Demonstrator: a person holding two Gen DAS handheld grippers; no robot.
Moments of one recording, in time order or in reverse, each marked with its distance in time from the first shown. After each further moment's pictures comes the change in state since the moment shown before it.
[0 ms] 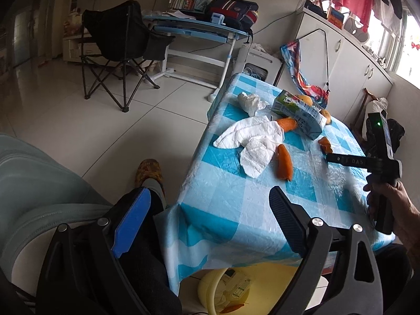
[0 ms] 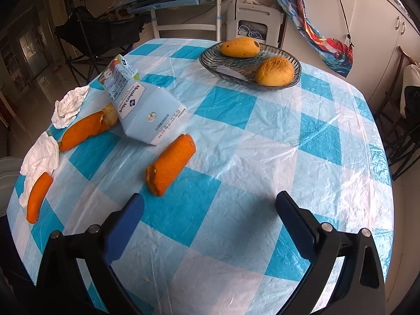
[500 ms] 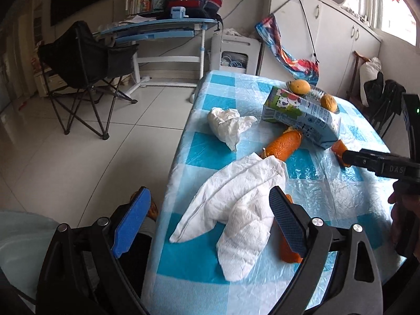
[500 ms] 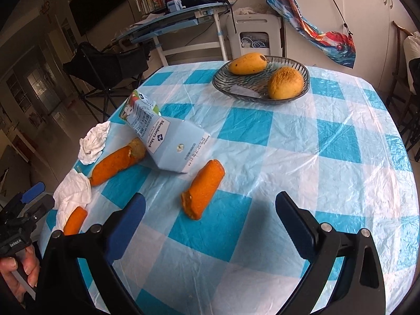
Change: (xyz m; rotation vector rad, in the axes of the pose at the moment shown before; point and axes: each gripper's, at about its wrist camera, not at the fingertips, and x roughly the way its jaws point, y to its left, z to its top) left arm 0.105 -0.058 0.069 0.255 0.062 -0.005; right arm 0.008 0.007 0.022 0.115 -0.072 0.123
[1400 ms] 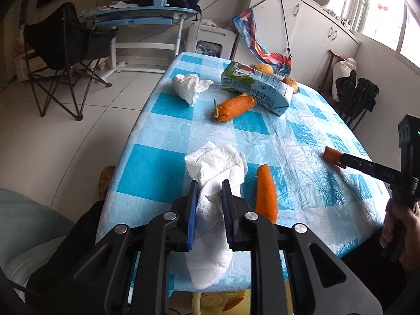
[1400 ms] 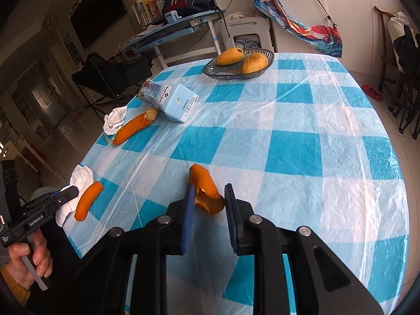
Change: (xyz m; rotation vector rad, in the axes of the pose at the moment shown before) left arm -0.045 -0.006 -0.058 -0.058 0.037 -0.175; right arm -0.077 -0.027 -0.082 0.085 -0.069 0.061
